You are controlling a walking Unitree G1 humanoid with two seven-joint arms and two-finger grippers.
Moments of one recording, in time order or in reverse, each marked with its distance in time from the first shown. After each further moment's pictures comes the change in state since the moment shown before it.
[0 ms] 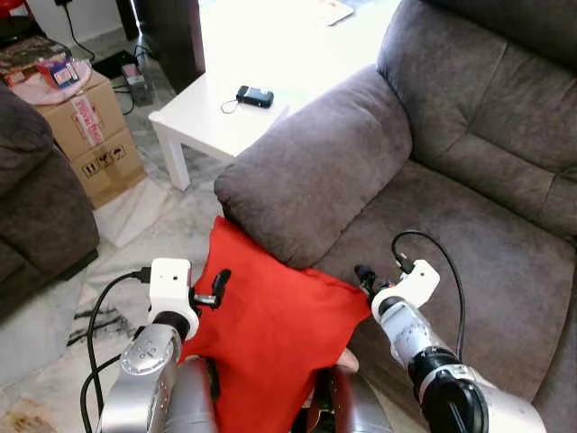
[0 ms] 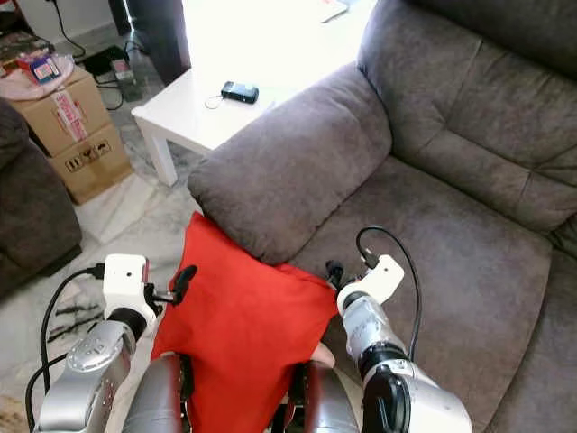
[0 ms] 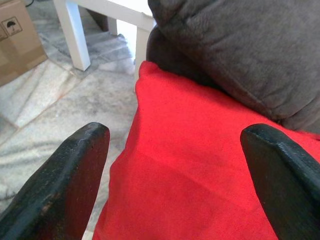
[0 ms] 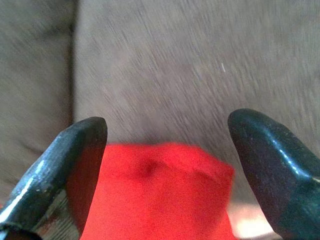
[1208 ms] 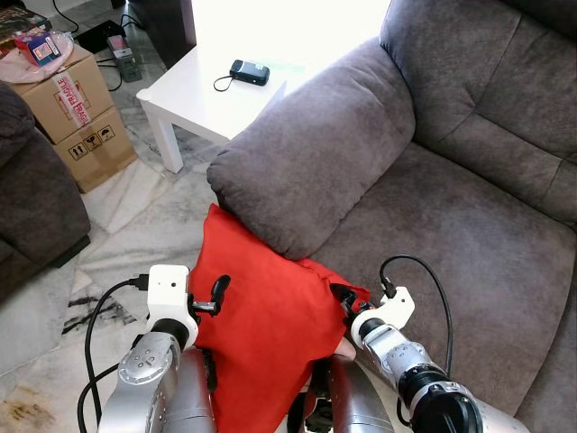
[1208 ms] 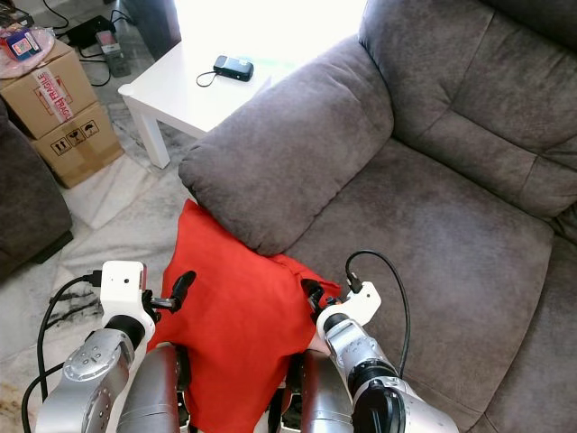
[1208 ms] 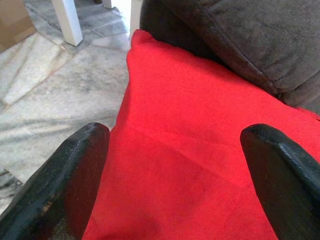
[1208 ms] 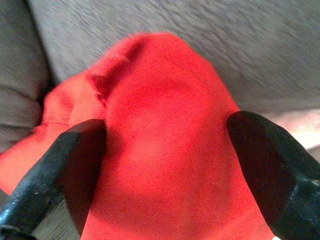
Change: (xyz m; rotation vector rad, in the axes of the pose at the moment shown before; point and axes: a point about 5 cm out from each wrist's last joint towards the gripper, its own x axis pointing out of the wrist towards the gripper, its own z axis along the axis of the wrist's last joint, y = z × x) left arm -0.009 -0.004 -0.004 -0.017 0.026 0.002; right arm -0.007 -0.002 -0.041 0.259 0.179 0.115
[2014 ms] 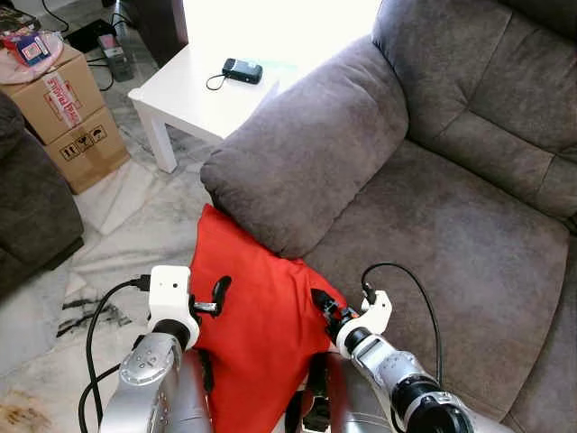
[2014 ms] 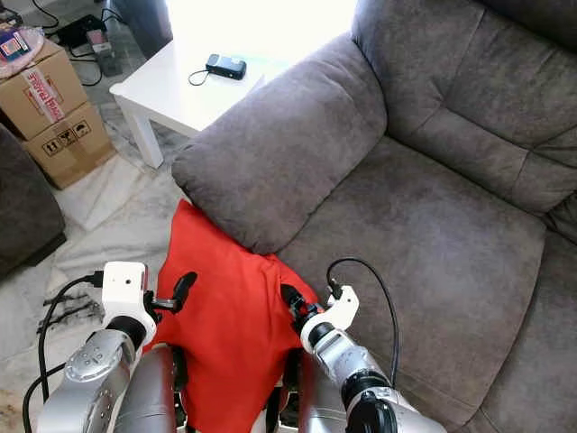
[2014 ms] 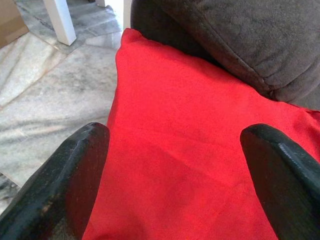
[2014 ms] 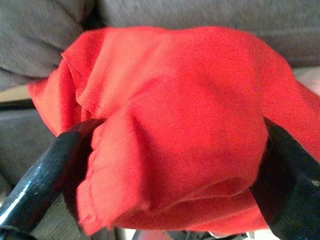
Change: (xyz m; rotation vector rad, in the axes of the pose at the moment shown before) left arm -0.001 -0.002 -0.001 0.007 0.002 -0.002; right arm -0.003 0.005 -0.030 -0.015 0.146 0.211
